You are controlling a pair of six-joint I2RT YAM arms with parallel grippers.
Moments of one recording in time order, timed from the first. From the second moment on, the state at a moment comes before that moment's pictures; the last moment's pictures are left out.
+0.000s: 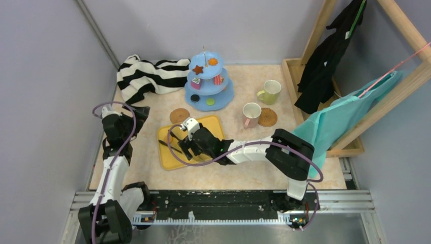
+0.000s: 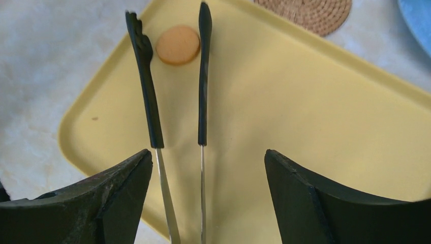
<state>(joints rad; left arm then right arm) 0.20 0.88 0.47 0.12 0.15 -0.86 1.13 1.78 0.99 0.33 0.21 0.18</state>
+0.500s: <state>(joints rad) 0.21 0.93 0.49 0.07 0.14 -0.82 1.14 1.85 0.98 0.33 0.13 0.18</state>
